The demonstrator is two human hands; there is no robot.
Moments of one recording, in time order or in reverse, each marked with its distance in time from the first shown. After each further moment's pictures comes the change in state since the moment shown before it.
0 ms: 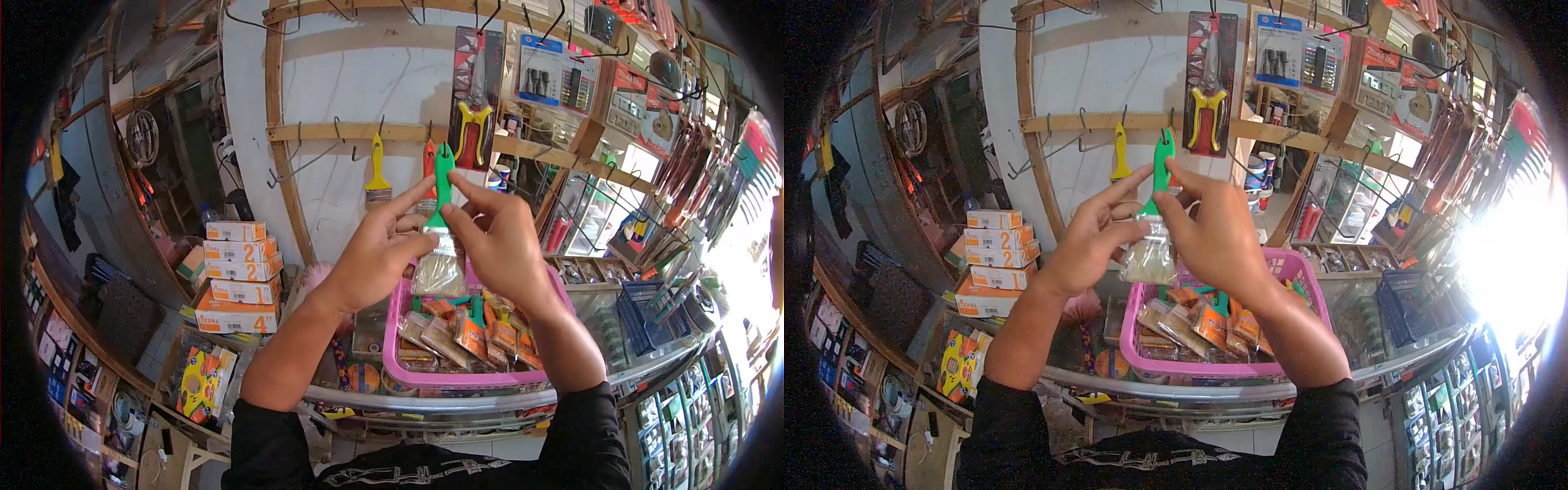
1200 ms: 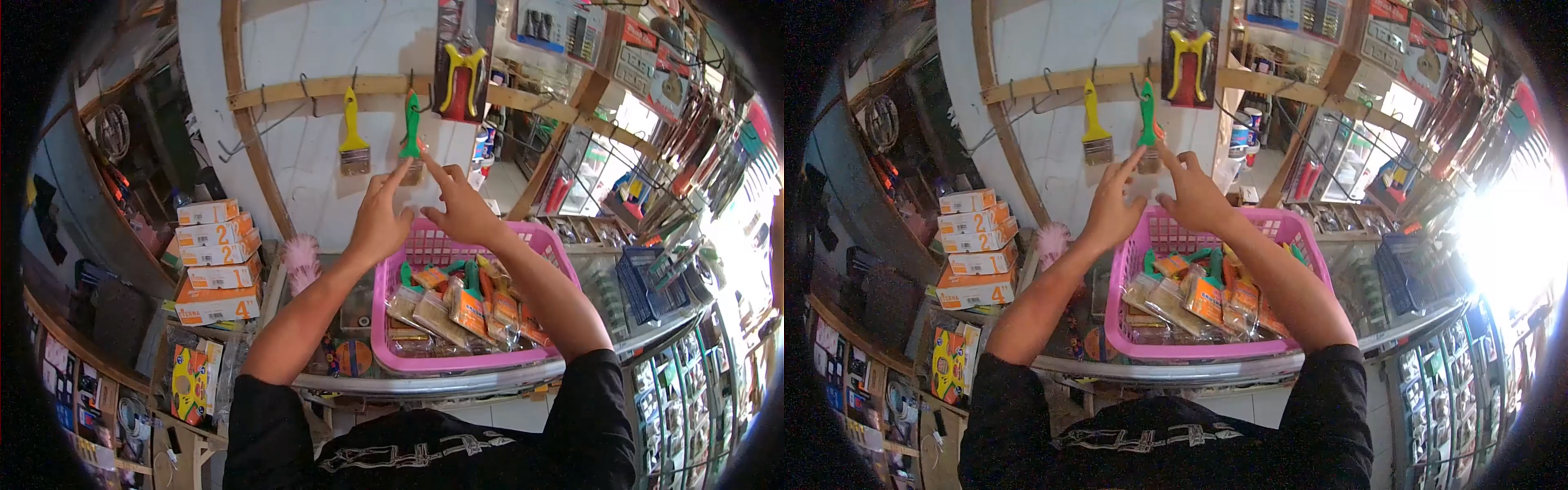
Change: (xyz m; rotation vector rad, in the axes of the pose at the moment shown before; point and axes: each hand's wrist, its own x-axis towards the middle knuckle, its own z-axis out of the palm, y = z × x) left_hand 0.072 -0.177 -0.022 0.683 0.290 0.202; right_hand 0.028 0.180 0.053 -0.352 -0.276 -0.049
